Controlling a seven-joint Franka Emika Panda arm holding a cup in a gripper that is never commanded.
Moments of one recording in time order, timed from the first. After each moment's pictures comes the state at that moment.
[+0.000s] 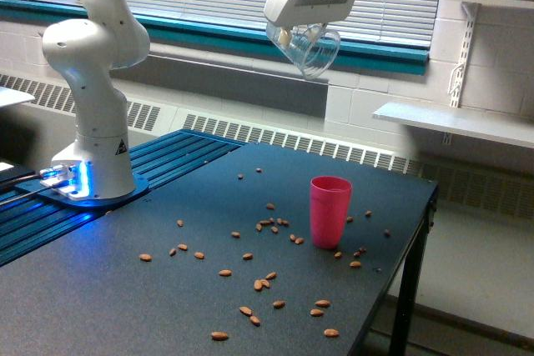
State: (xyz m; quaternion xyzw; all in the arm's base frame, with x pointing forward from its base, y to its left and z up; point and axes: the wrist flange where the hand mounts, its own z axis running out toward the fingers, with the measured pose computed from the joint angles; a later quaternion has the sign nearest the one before) arm 0.486 0.028 0.497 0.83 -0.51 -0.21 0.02
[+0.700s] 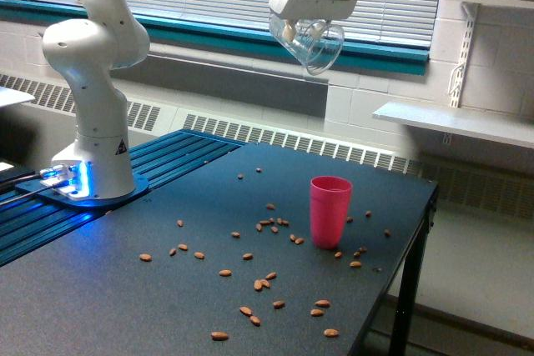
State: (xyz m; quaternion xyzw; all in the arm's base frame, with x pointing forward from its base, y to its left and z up) arm 0.486 0.044 0.503 0.84 -0.52 -0.17 0.04
